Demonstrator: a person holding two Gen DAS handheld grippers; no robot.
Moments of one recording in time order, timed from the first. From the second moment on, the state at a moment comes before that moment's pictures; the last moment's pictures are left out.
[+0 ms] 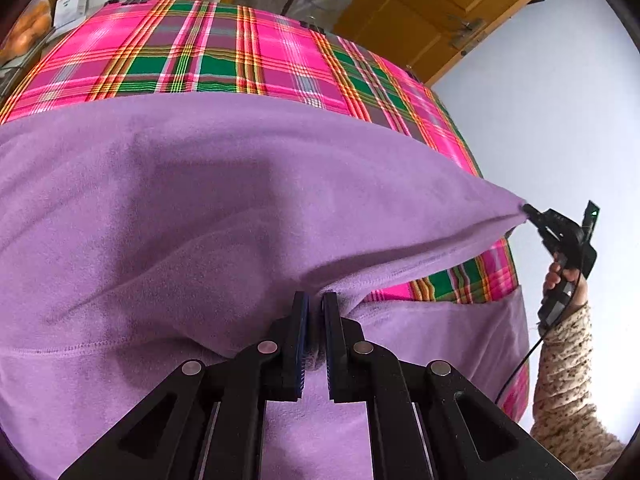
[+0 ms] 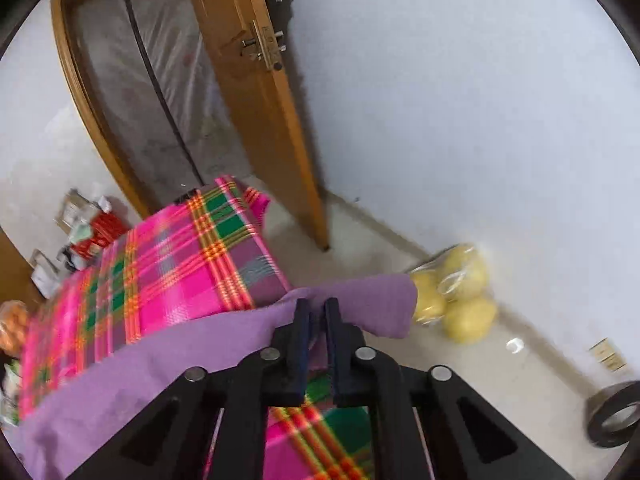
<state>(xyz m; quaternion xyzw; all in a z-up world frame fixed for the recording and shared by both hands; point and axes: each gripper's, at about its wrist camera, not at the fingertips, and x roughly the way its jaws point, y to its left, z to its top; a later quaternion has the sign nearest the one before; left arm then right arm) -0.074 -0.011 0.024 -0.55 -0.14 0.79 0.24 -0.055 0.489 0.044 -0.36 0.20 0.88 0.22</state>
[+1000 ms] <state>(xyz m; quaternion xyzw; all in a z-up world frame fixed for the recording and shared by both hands) -0.076 -0.014 0.019 -0.56 -0.15 0.78 0.24 -0.098 0.520 -0.025 -0.41 0.31 0.85 0.12</state>
